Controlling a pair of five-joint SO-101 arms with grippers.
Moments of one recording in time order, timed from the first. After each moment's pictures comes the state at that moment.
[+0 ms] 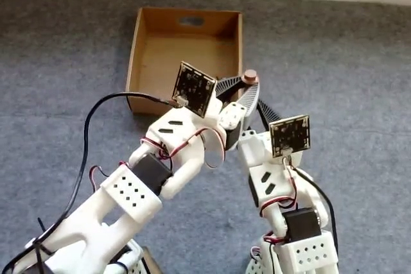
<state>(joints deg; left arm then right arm) 35.5 -41.6 49.7 9.8 12.0 -17.2 -85.7 76.3 25.3 4.4</state>
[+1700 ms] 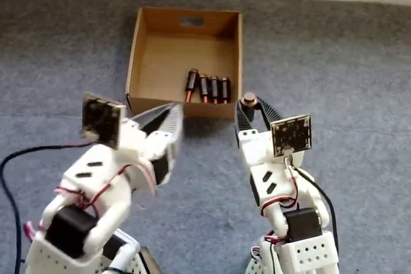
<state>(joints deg) 21.3 -80.0 52.7 56.2 15.9 -16.7 -85.7 75.7 25.6 4.4</state>
